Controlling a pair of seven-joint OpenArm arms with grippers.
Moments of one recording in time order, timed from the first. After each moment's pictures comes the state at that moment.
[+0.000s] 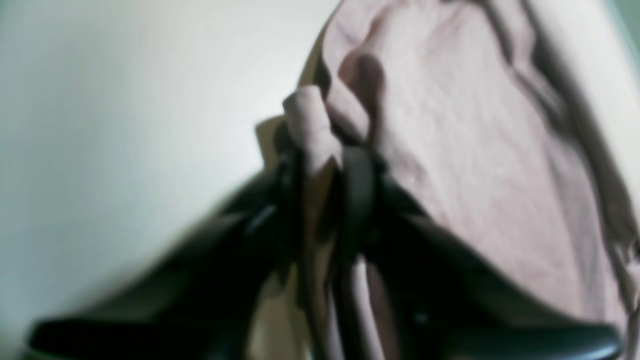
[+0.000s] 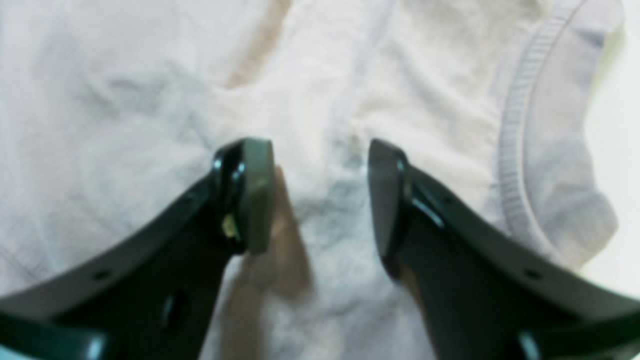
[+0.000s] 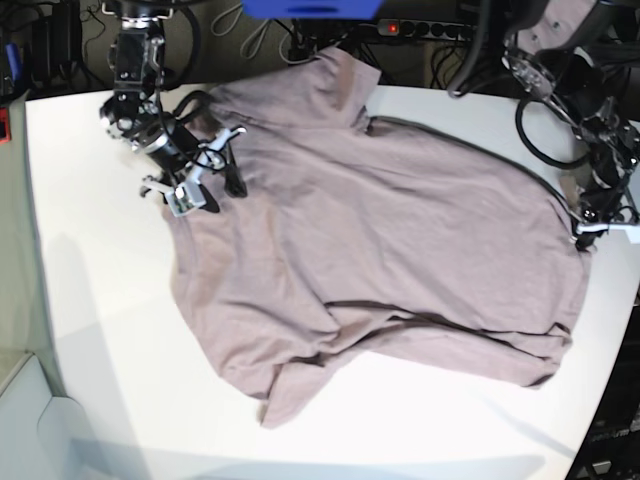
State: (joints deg) left arm -15.7 -15.4 -56.8 46.3 -15.4 -30.4 27.4; right arm -11.7 1.6 14.2 78.9 -10.9 41.0 -8.4
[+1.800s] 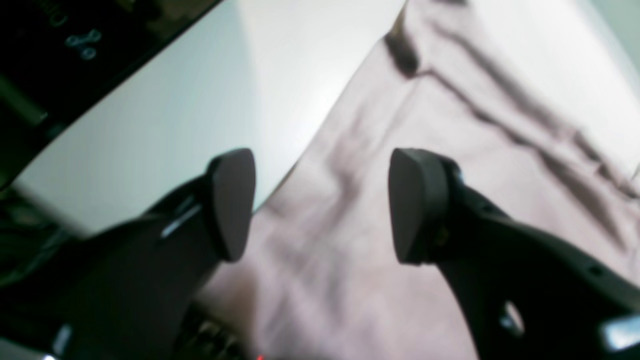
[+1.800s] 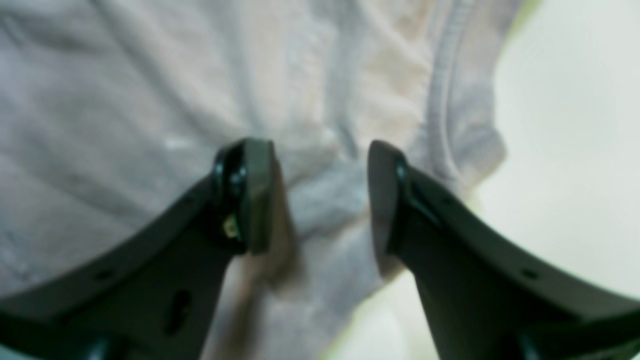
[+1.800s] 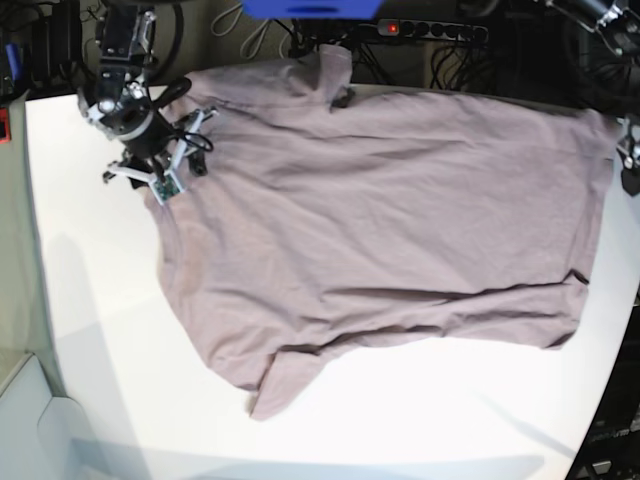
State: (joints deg) left arm 4.6 -13.0 -64.9 83.5 -39.2 -33.3 50.9; right arm -16.4 0.8 17.1 98.1 -14.8 40.4 -26.5
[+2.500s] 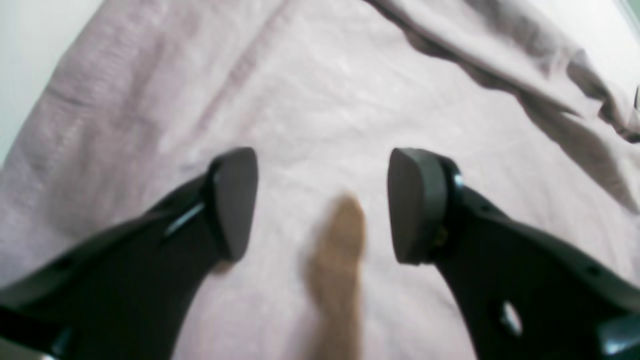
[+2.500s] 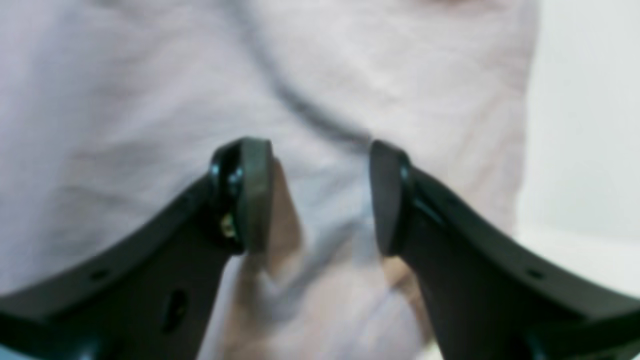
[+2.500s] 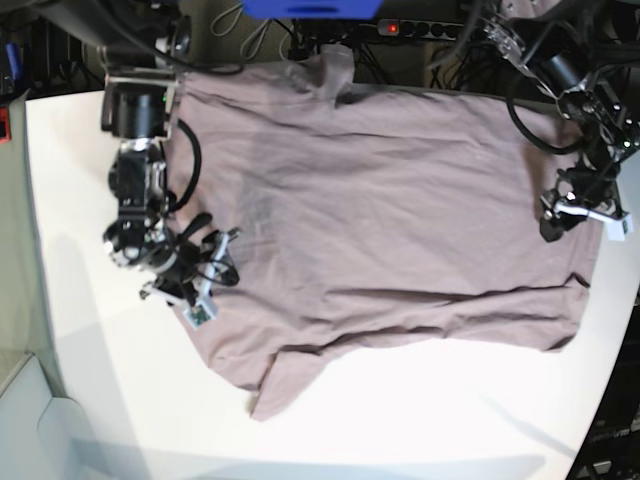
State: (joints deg) left arm -7.9 -10.5 -52.5 62.9 -19.4 -35.2 39.8; right arm 18.4 4.4 10.5 61.7 -14.4 40.2 -27.1
